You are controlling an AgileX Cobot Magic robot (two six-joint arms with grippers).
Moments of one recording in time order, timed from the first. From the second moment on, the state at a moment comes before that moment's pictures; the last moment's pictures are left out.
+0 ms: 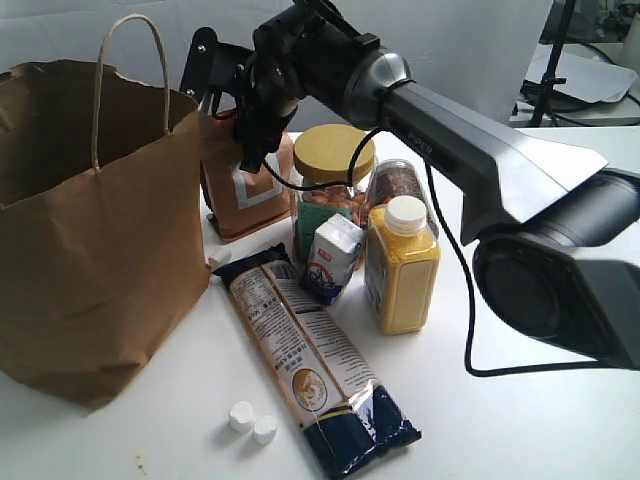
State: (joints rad) left arm 0.09 0.00 0.00 0.06 0.26 -0.04; right arm 0.93 2.54 -2.49 -0.24 0.84 -0.69
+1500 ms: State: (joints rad) left arm 0.09 0.00 0.00 0.06 0.26 -0.04; right arm 1.03 2.28 -2.49 -0.50 0.99 -0.40
